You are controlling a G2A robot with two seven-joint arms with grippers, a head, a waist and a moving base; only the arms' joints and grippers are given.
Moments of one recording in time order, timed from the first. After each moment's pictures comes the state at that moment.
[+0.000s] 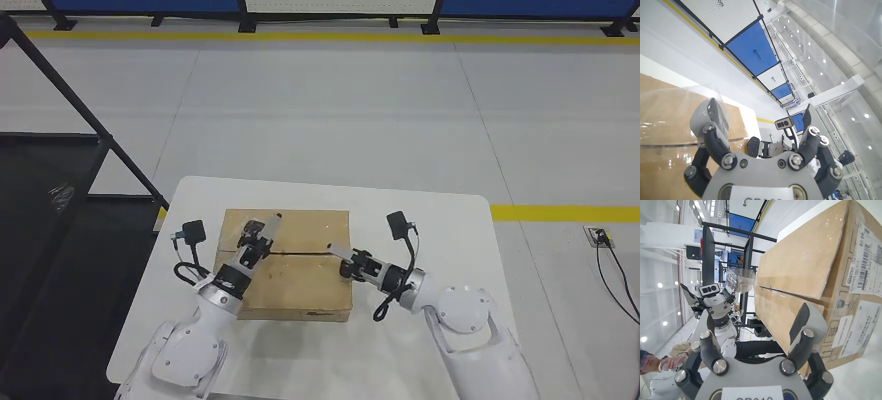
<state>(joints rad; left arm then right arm) 1.20 -1.20 -1.28 -1.83 0.21 -0.07 -0.10 -1.02 -1.41 1.32 -1.57 -0.10 0.01 0.81</state>
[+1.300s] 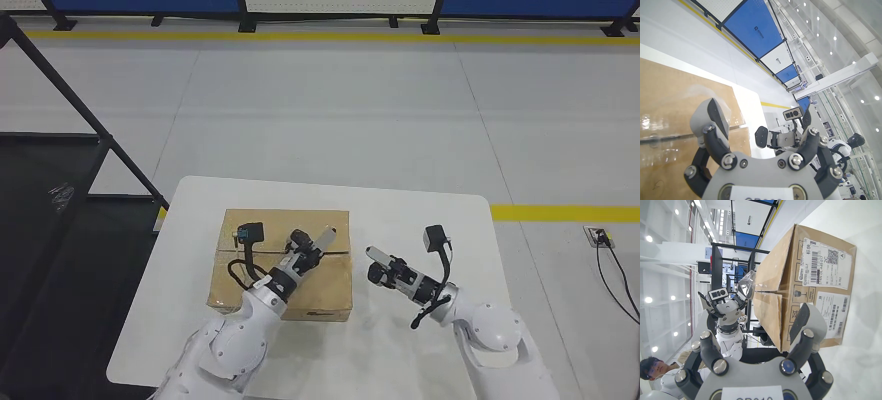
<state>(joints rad) 1.08 -1.26 -1.07 -1.70 0.32 -0.02 -0.10 -1.12 -1.35 1.43 -1.56 0.02 -0.09 0.80</state>
